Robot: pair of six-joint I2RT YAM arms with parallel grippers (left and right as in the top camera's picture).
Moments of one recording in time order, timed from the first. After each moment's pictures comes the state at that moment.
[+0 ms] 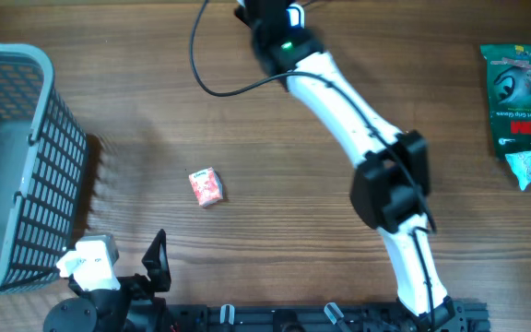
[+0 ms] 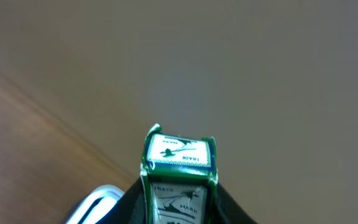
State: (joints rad) left arm -0.16 0.06 0.74 -1.12 -0.10 -0.24; right arm 0.57 2.37 2.19 -0.10 0.56 -0.68
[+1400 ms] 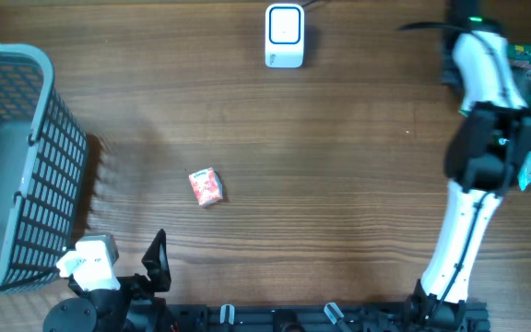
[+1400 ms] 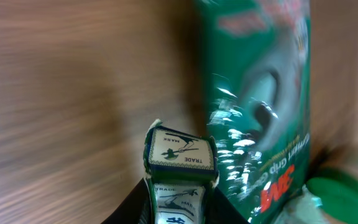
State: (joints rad) left arm -0.16 0.06 0.74 -1.12 -0.10 -0.24; right arm -0.20 2.51 2.19 -1.05 0.57 0.04
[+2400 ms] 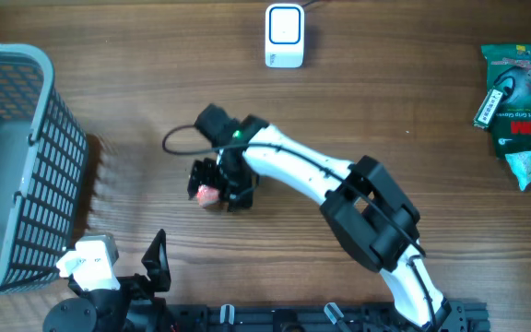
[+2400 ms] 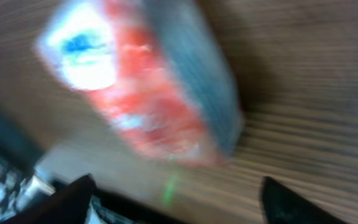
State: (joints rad) left arm -0.16 0.06 0.74 -1.12 -0.10 -0.24; right arm 0.86 2.21 1.65 -0.83 -0.52 1.07
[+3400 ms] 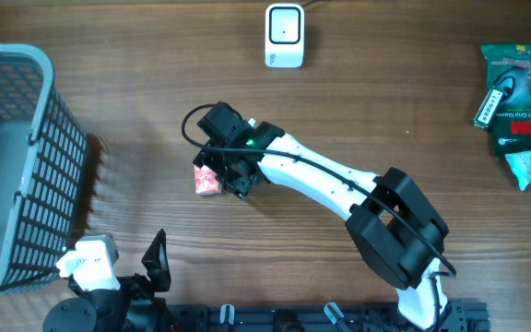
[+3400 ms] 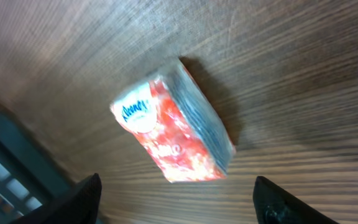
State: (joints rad) left arm -0.16 0.06 0.74 -1.12 -0.10 -0.24; right arm 0.85 2.06 1.52 -0.61 -0.23 1.44
